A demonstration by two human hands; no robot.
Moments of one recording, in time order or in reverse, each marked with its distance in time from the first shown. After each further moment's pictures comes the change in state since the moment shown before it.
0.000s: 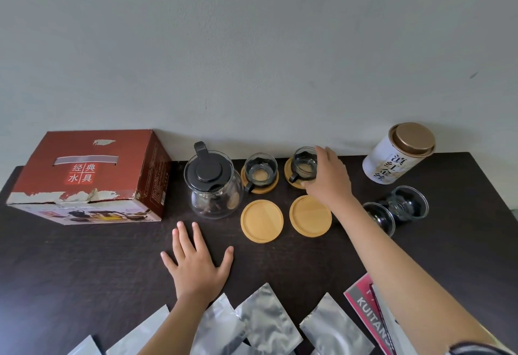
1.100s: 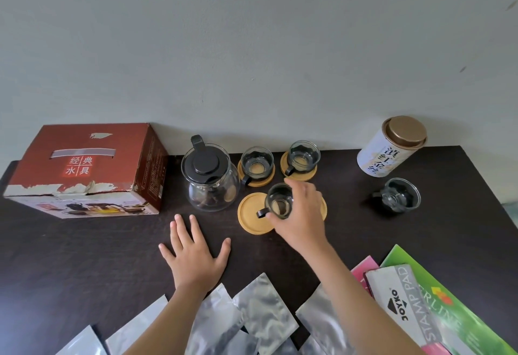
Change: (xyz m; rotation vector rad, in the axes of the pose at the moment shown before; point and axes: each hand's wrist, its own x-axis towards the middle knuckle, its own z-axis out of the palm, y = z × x) left_hand -0.001 0.002 -0.003 0.005 -0.017 -0.004; right_hand -0.099 -0.038 0.032 0.330 0.124 -0.057
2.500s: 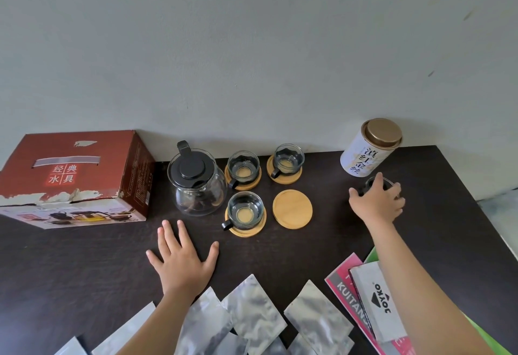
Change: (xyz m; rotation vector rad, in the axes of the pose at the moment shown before) left_hand 0.000 -0.001 0.003 -0.004 0.017 0.000; right_hand 0.054 0.144 -0.083 -0.298 0.164 0.753
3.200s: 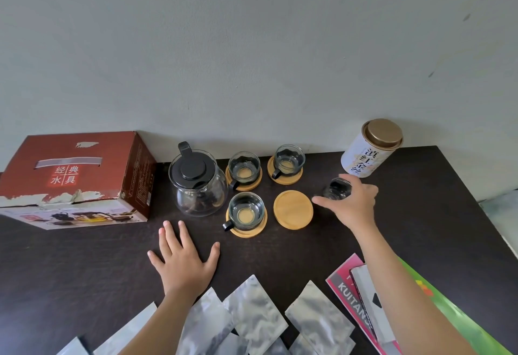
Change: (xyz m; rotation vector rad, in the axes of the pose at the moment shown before) left_hand 0.000 0.000 0.000 0.002 -0.002 -0.004; right_hand -0.047 -0.021 -0.006 0.376 -0.168 -0.250
